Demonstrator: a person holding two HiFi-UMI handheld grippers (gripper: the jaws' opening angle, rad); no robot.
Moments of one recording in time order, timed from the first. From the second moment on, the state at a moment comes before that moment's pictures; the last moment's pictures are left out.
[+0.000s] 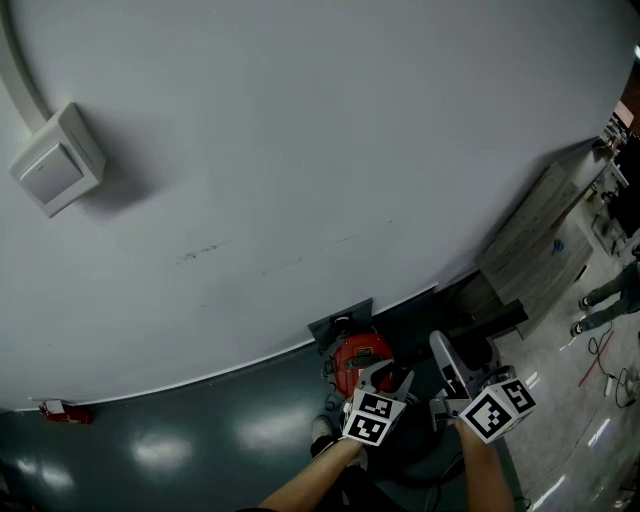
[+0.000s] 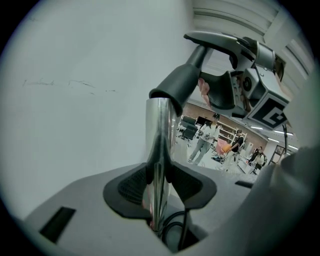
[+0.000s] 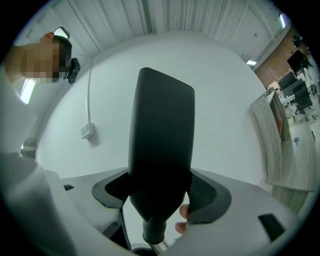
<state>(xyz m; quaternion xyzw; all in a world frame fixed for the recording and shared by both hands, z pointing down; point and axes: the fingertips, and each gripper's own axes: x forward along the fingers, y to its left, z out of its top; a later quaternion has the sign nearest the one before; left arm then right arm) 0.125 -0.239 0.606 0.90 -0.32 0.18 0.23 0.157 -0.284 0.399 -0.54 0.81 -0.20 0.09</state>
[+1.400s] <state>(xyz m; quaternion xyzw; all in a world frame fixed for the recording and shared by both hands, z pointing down) 0.129 -0.232 0.609 0.90 -0.33 0.21 0.21 0.080 -0.291 0.391 -0.45 0.89 -0.07 -0.08</state>
